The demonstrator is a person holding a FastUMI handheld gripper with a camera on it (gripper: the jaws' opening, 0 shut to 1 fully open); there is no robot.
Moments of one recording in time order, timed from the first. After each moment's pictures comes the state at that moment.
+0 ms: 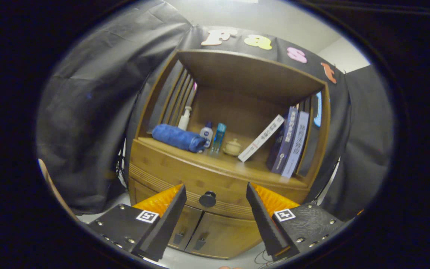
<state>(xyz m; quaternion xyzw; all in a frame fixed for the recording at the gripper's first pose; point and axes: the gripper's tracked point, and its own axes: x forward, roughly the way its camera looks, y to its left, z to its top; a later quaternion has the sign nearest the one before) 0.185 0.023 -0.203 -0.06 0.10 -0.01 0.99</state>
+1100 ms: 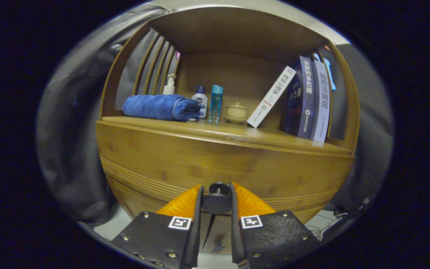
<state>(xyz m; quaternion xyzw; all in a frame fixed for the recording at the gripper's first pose) 0.266 0.027 -0.287 0.03 0.18 -0.03 0.98</state>
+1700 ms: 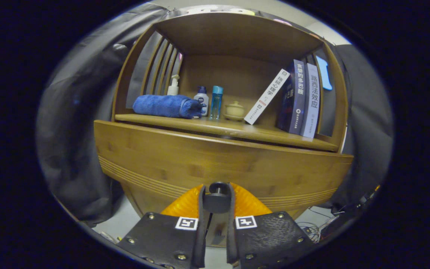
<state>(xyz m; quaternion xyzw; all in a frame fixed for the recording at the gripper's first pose) 0.209 0.031 -0.272 0.00 0.18 -0.03 0.98</state>
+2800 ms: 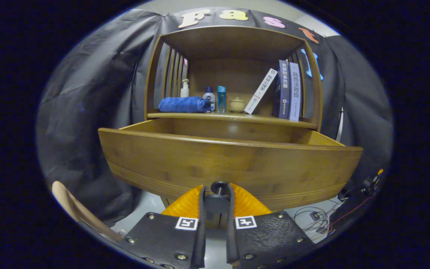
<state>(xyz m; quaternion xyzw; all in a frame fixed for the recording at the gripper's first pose) 0.097 0.056 -0.259 0.06 0.21 -0.02 0.98</state>
